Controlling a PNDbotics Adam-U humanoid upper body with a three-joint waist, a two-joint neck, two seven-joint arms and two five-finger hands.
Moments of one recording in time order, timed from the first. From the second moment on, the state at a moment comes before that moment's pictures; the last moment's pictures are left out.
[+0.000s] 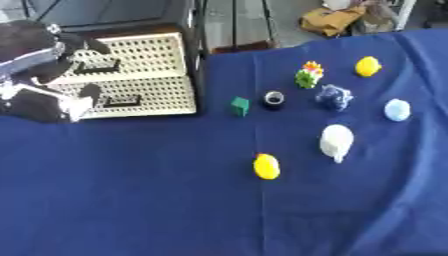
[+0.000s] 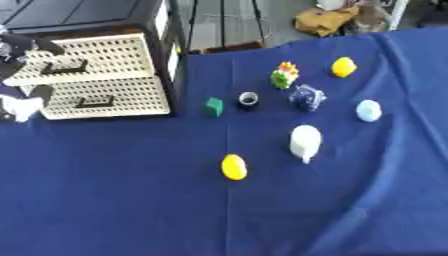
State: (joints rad) left arm -0.70 0.97 -0.21 -1.86 -0.63 0.24 -0.67; right arm -0.32 -0.65 -0.11 -1.99 0.34 -0.50 -0.73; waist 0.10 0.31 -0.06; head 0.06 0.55
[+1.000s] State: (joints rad) left arm -0.74 0.92 -0.21 -1.70 -0.74 0.27 -0.70; right arm -0.32 -0.62 -0.09 -1.99 0.34 -0.50 -0.73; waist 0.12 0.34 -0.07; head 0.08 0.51
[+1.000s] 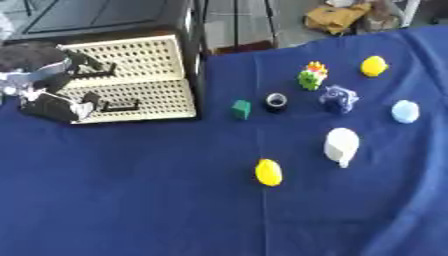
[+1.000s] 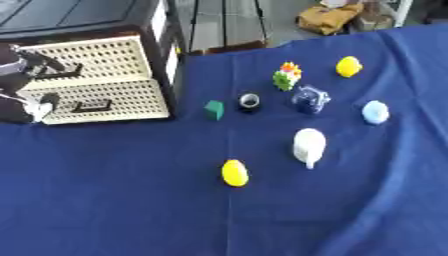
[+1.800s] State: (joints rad) left arm -0.76 0.91 -0.21 -1.63 -0.76 0.27 -0.69; right arm -0.32 -0.60 -0.08 -1.99 0.34 -0.50 -0.71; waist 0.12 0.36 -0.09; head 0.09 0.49
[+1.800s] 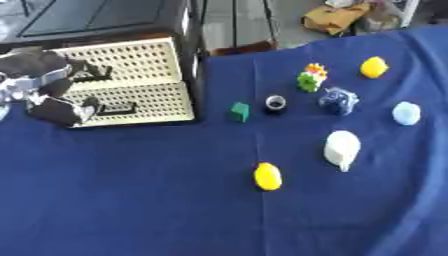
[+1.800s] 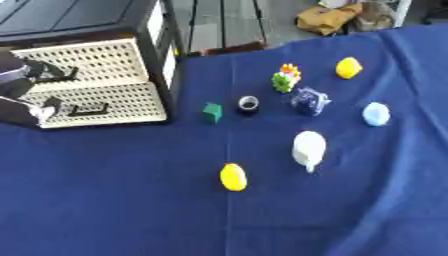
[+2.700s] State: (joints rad) left arm -0.72 0.90 -0.21 -1.69 -0.81 0.23 -0.71; right arm -0.31 -0.59 -0.08 -1.99 0.35 -0.50 -0.72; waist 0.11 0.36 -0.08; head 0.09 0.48
